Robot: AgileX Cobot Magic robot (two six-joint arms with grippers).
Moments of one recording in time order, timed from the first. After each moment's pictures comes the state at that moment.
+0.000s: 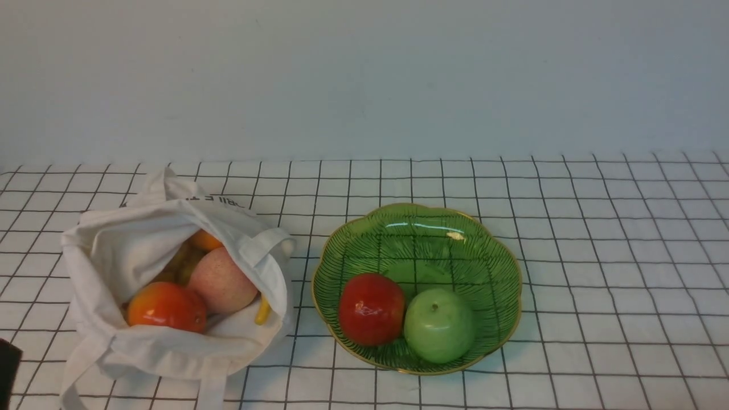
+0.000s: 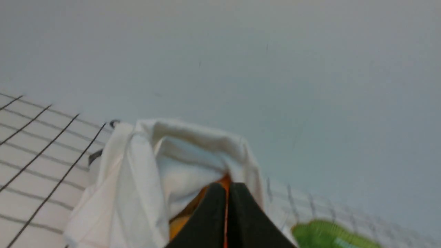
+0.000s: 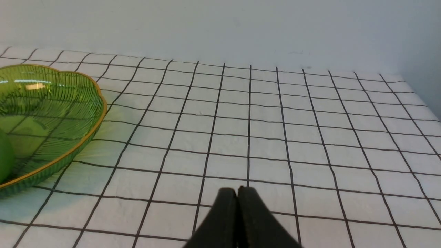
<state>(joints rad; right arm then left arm) -0.01 -0.01 0.02 -0.04 0.40 -0.05 -0.08 -0.01 0.03 -0.34 -0.05 -0.14</state>
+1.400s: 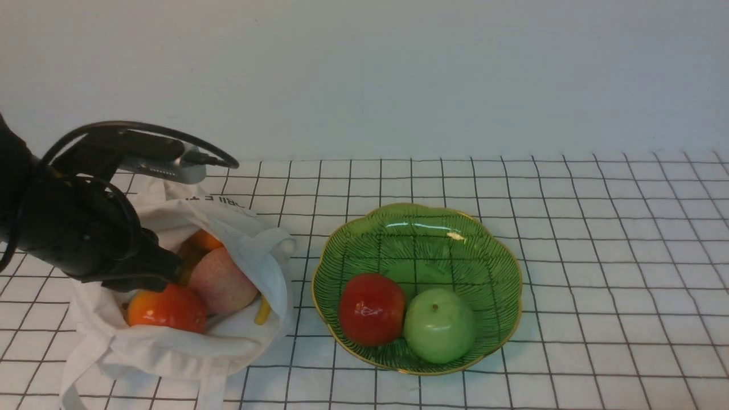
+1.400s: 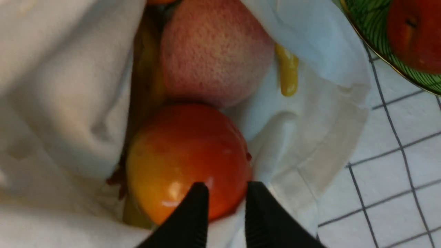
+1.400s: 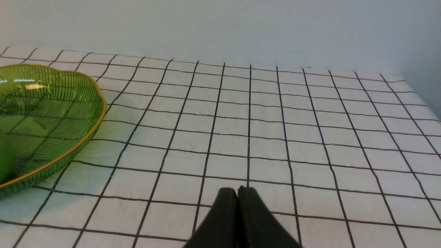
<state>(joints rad) -0.01 -0.01 0.02 -0.04 0.40 -0.05 -0.08 1.42 -1.02 -0.22 0.89 0.38</state>
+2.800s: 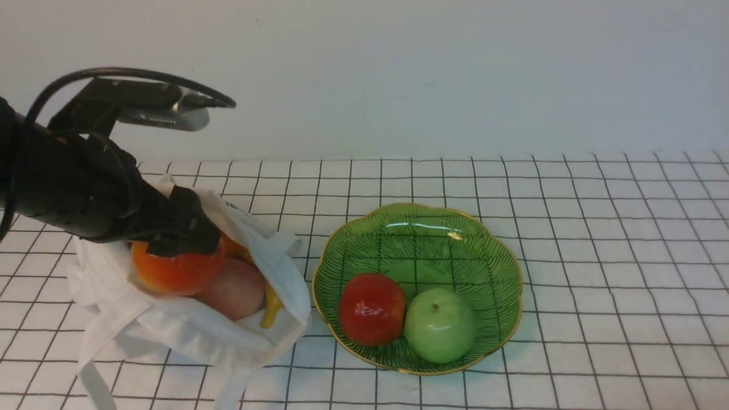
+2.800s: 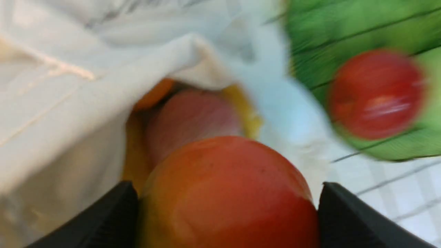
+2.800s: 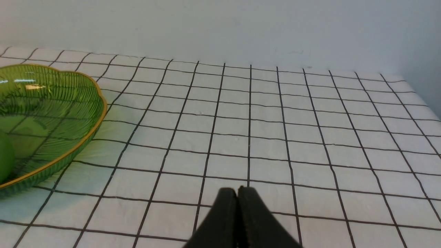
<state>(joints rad) -0.01 -0.01 0.02 -0.04 0.40 -0.05 -0.10 1.35 -1.08 -0.37 0.89 0.41</state>
